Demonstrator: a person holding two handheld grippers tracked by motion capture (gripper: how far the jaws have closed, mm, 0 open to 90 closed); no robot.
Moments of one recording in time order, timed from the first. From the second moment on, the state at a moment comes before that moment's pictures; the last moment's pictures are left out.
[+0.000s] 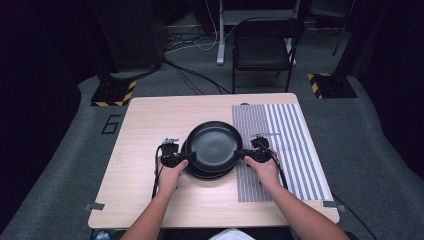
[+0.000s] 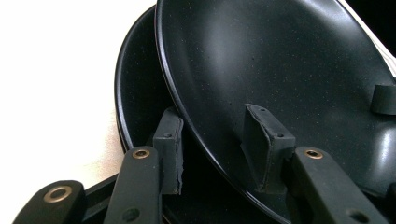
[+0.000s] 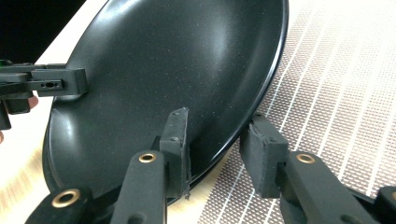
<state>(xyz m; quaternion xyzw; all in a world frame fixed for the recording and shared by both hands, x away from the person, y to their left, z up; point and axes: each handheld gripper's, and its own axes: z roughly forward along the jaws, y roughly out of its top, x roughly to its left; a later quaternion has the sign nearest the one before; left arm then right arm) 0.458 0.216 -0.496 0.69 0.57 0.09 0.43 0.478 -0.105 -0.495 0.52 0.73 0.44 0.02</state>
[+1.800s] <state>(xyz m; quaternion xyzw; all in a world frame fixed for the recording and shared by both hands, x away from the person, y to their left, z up) 0.454 0.193 -0.471 0.73 0.52 0.12 0.44 0.459 -0.125 -0.473 0.52 0.72 0.45 0.05</state>
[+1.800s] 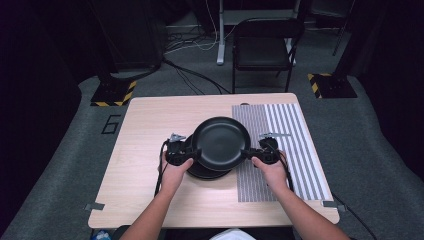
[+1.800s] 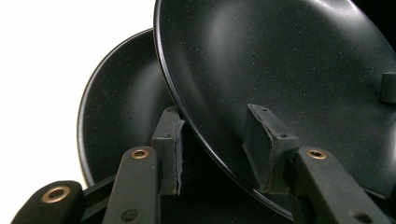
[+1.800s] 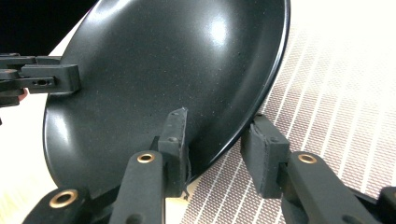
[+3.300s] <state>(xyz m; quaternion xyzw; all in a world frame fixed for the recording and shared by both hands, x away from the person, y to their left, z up) 0.473 0.149 -0.459 0.74 0.49 0.08 0.45 0.447 -0.170 -0.461 0.56 0.68 0.47 0.08</state>
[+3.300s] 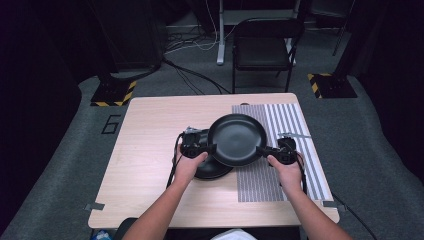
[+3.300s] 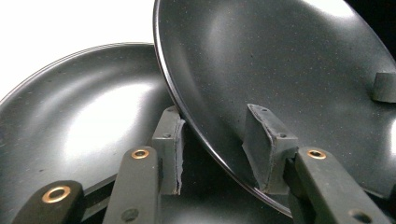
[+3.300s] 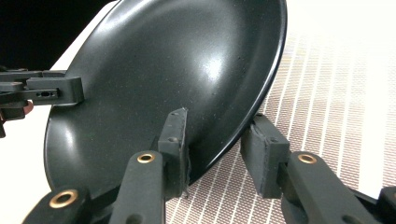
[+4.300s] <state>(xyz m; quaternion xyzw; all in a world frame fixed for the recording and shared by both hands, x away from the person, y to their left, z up) 0.485 0.116 -0.452 0.76 0.47 0.07 0.45 0.438 -0.200 -0.455 0.58 0.66 0.47 0.10</state>
